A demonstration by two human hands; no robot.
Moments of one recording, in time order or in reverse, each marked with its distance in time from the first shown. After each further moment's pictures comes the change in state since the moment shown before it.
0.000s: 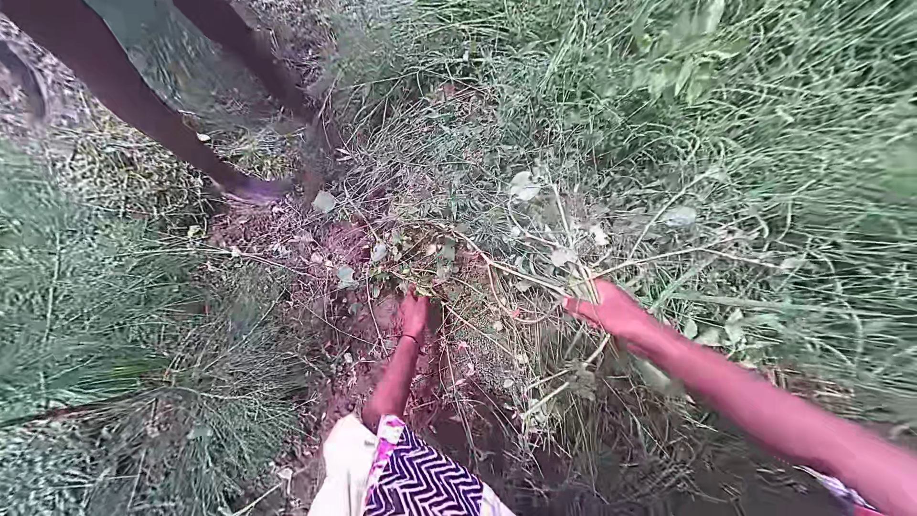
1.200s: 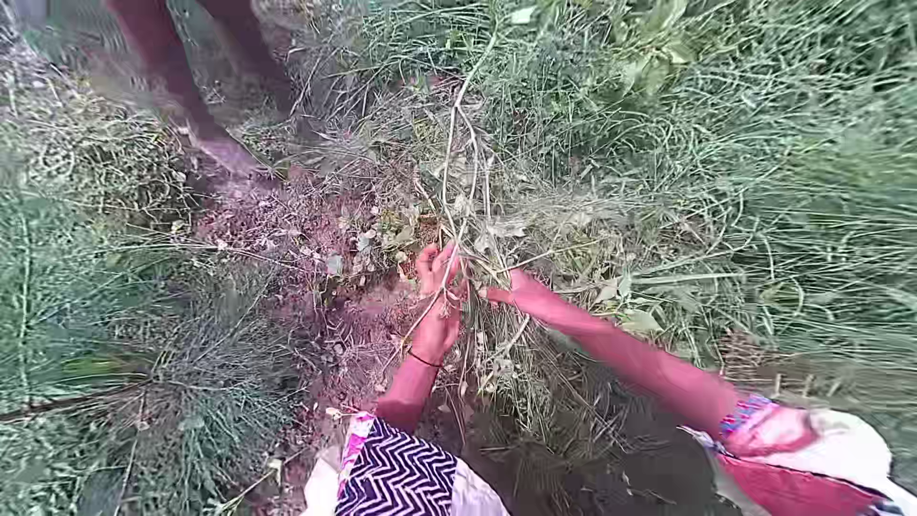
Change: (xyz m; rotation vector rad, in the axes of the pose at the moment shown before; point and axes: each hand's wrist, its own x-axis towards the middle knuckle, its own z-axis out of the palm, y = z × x) left_hand -0.124 0.083 0.035 -0.586 -0.260 0.375; right_hand 0.021 -0.016 0.061 0.029 -0.191 -0.212
